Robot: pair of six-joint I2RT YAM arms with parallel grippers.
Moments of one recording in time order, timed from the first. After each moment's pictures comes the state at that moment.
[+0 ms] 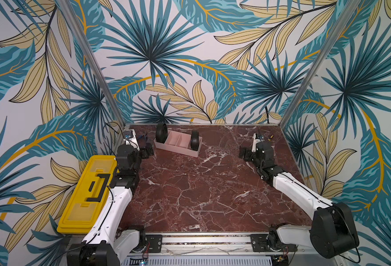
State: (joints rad) left arm 0.03 1.06 0.63 0.14 -0.09 -0.15; right arm 0.23 1.27 0.74 0.09 0.36 0.17
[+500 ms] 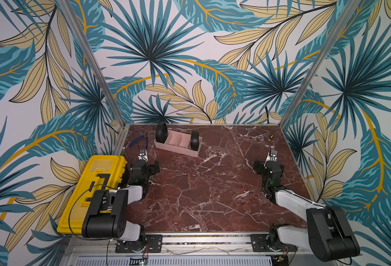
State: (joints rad) left arm 0.00 1.48 0.41 0.68 -0.12 -0.06; right arm 0.08 1.31 0.37 0.59 0.48 0.06
